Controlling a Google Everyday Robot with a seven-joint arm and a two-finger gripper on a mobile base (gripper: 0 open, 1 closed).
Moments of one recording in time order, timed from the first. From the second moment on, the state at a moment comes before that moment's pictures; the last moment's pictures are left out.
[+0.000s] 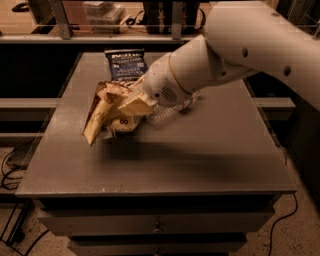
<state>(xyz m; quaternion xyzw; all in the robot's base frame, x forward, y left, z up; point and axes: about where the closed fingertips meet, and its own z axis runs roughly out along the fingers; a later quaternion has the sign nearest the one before) 0.503 0.079 0.930 -0.61 0.66 0.25 0.36</state>
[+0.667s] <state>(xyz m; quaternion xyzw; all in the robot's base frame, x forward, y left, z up) 0.537 0.055 1.052 -0.66 0.61 0.16 0.41</state>
